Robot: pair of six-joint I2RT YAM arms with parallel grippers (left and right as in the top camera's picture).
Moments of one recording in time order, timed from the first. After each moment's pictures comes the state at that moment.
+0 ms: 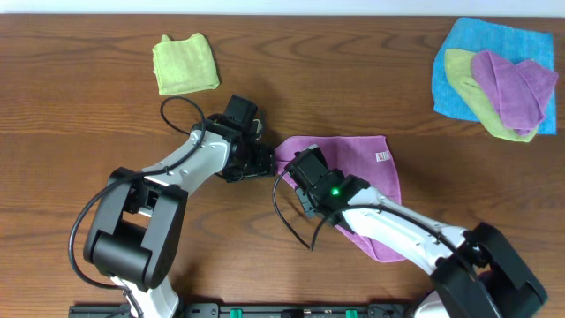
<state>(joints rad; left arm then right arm) -0.39 1.87 1.10 -0.60 0.34 -0.46 0.75 1.63 0.85 -0.44 0.26 0.30</state>
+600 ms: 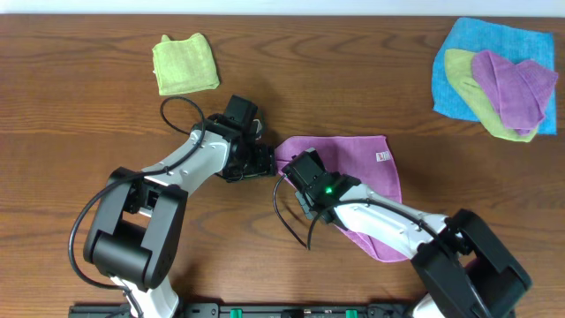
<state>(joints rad) -0.39 1.87 1.10 -0.60 0.34 -0.46 0.75 1.71 0.85 -0.43 0.29 0.26</state>
